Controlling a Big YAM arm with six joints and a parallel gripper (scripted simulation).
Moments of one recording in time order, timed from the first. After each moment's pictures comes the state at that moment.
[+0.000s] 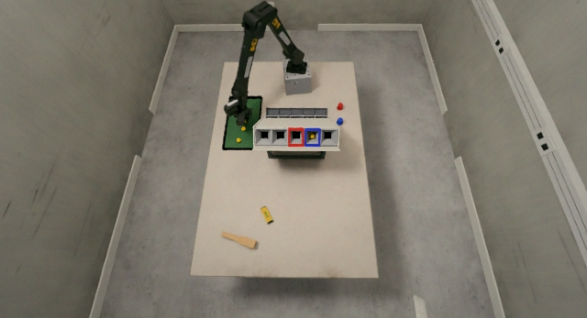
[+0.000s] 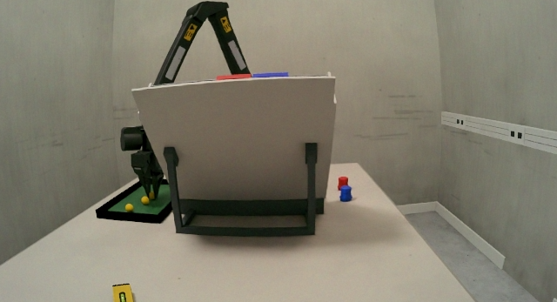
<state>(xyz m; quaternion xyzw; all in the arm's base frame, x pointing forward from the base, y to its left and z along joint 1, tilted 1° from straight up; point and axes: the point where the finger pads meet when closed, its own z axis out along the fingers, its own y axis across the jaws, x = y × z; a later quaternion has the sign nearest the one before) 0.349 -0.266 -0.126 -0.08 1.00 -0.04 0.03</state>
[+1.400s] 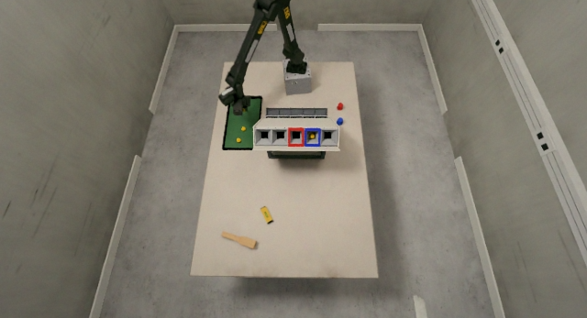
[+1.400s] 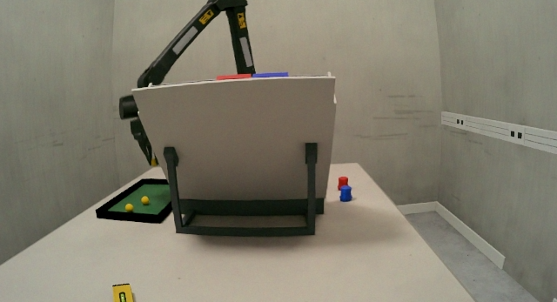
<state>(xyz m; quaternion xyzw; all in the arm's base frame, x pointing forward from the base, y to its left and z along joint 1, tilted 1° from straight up) 0.331 -0.252 -0.021 -0.08 1.00 0.00 -0.01</state>
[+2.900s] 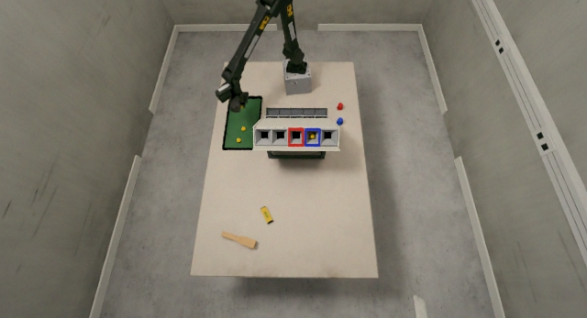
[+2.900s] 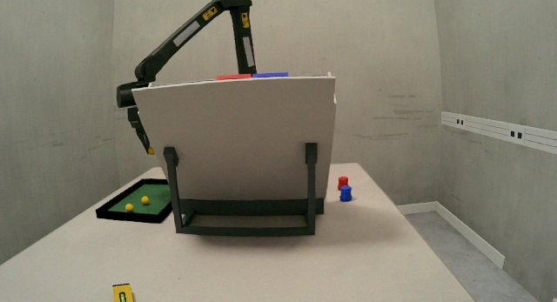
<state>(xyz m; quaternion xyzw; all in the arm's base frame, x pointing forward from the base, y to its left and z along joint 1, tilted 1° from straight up) 0.334 -0.254 0.012 -0.08 1.00 0.00 -0.01</state>
